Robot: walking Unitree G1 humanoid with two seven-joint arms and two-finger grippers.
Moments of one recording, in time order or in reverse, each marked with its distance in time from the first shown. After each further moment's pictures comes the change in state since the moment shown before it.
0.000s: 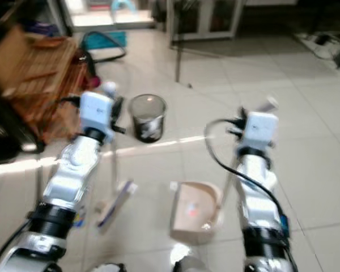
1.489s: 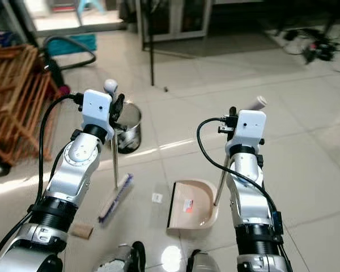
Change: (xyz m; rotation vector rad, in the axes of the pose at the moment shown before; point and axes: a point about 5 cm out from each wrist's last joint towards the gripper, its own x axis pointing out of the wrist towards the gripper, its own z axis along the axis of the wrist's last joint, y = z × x) left arm 0.008 0.013 -0.003 0.008 0.010 0.064; right arm 0.002 0.025 0.005 0.000 0.012 0.074
